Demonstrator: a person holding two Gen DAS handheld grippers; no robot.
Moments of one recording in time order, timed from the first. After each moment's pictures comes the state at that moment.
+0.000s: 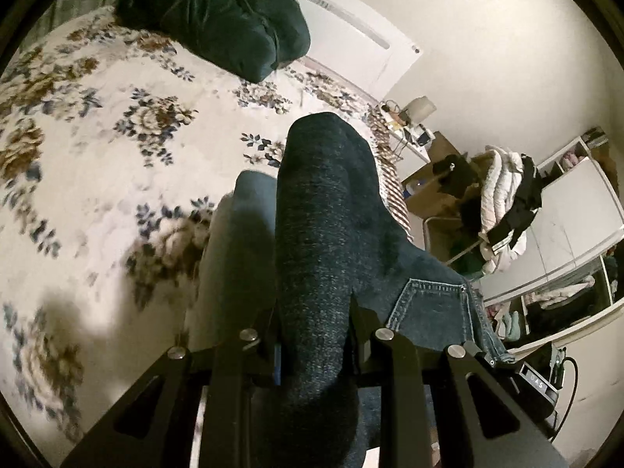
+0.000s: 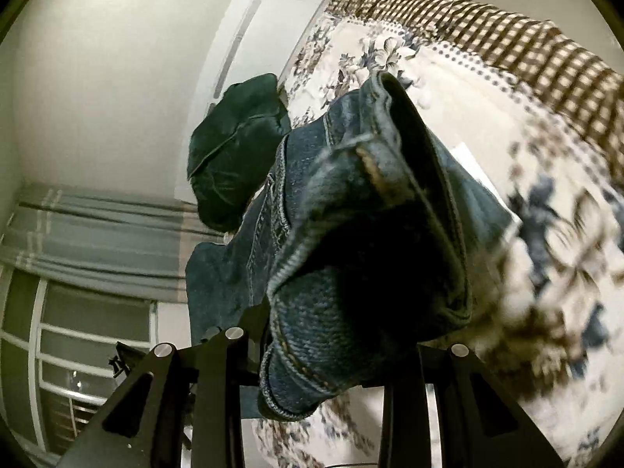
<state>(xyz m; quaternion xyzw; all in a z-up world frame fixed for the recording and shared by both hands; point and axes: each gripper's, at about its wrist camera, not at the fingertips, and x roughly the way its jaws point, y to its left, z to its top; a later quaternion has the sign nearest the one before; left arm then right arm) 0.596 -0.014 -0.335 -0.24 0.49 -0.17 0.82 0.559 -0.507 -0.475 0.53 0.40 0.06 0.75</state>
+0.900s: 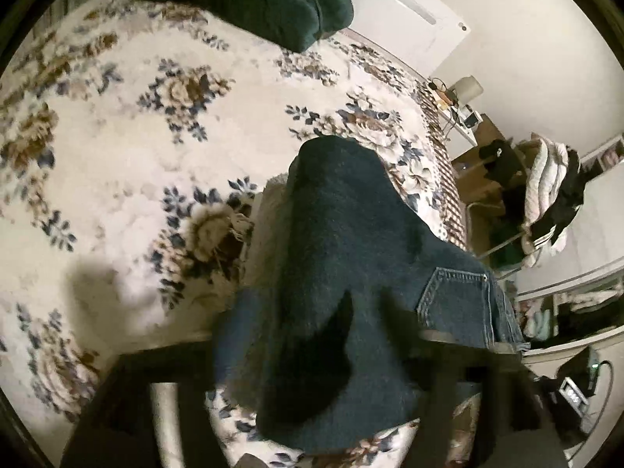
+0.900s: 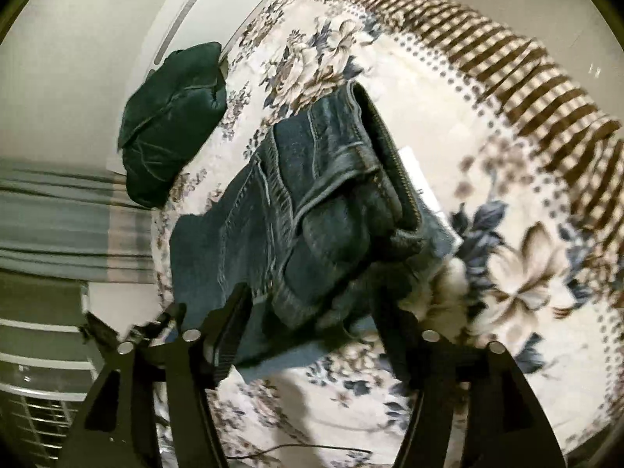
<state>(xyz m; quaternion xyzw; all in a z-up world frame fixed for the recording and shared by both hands) 0.619 -0.005 -0.368 -0.20 0.54 -0.11 0.81 0.581 -0.518 -0.500 0.43 0.50 -0.01 0.75</state>
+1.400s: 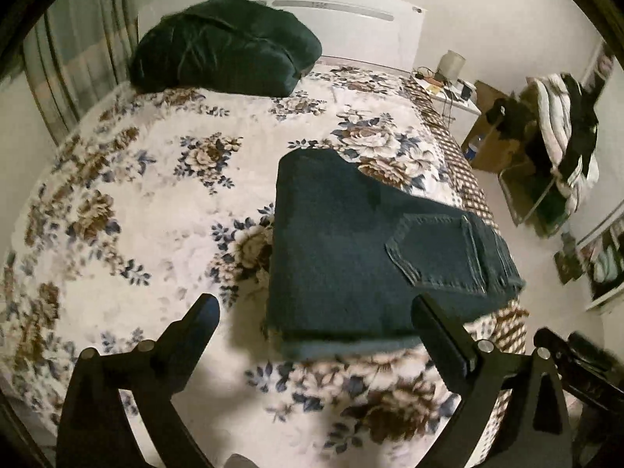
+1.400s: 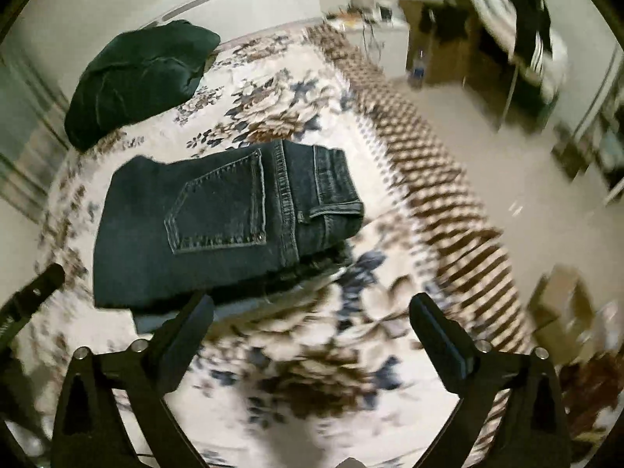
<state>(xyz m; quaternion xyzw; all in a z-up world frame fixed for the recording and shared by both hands) 0.516 -0.054 -0.293 -0.02 0.49 -0.07 0.87 0.500 -0.445 -0.410 0.13 0.51 -0.14 0.84</state>
